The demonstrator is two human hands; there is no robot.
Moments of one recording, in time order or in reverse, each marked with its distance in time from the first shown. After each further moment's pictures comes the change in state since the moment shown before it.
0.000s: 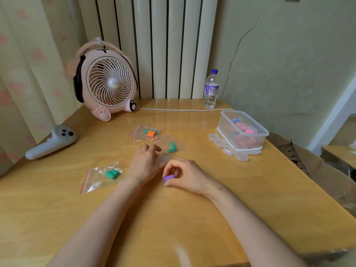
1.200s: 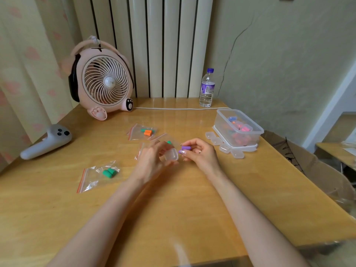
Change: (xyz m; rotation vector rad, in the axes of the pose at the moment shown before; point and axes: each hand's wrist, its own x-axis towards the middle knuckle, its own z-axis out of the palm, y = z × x) left_hand -0.007 0.021 -0.001 -0.259 0.106 0.301; right_hand 0.007 0.012 -0.026 0.541 0.489 0.146
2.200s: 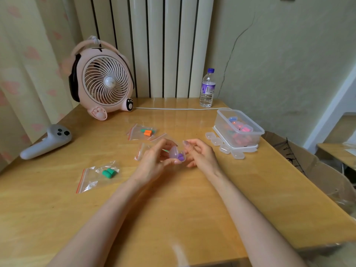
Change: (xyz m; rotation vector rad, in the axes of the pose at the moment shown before) left_hand -0.002 0.002 0.004 -0.346 -0.081 -0.040; right_hand 0.000 -0.005 0.000 -0.070 -0.026 0.081
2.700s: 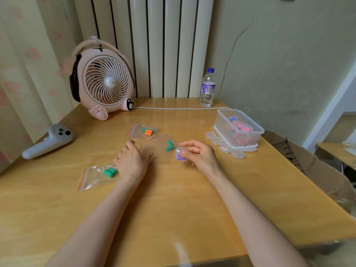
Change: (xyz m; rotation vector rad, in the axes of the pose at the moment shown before) left_hand -0.001 -0.022 -0.019 0.754 0.346 -0.620; right_hand -0.001 0.003 0.000 -0.029 -0.015 -0.027
